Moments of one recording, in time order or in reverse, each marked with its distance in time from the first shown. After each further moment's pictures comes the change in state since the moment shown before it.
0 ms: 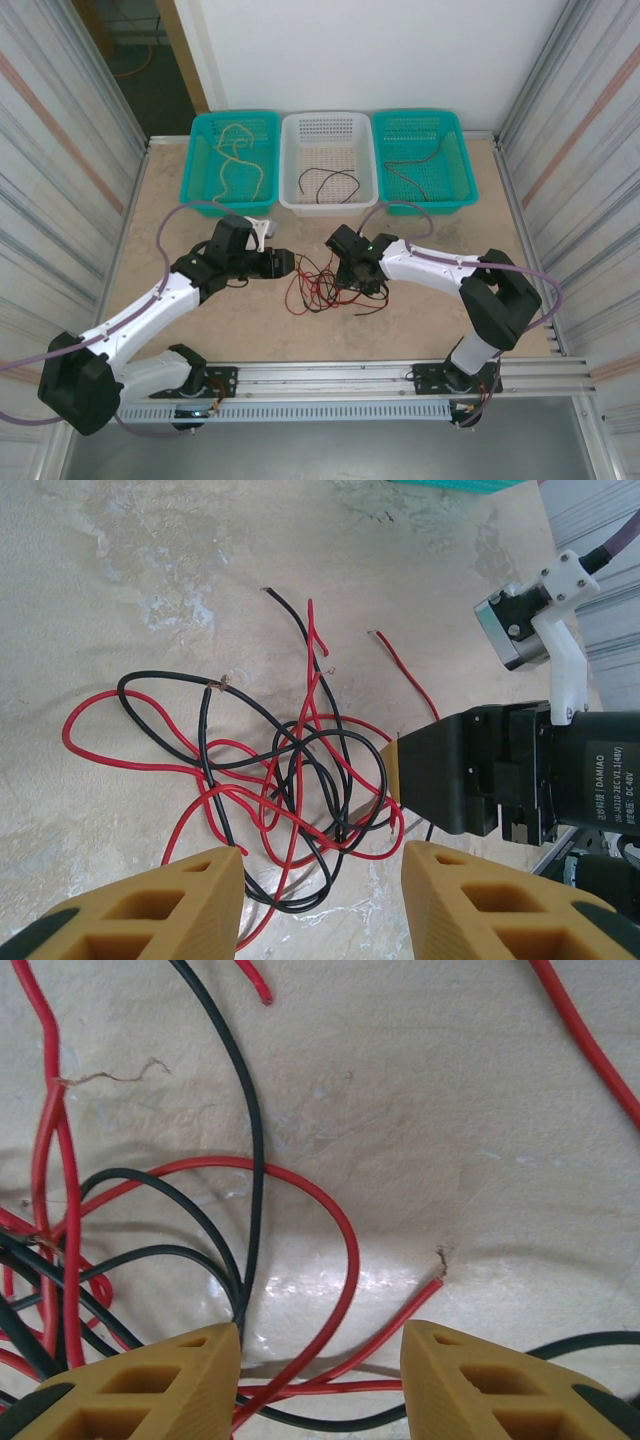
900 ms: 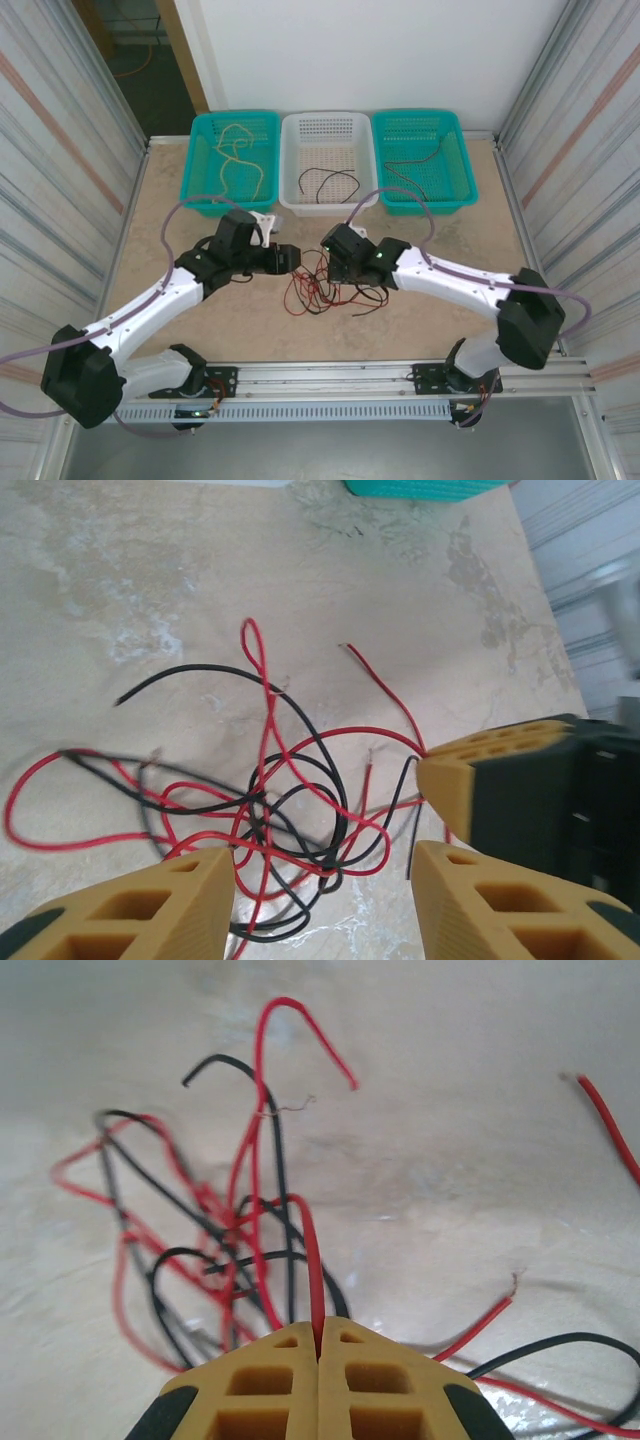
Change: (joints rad) left arm -0.027 0.039 0.042 0.034 0.011 0.017; right arm 0.125 -0.187 0.051 0.028 0.142 -0.122
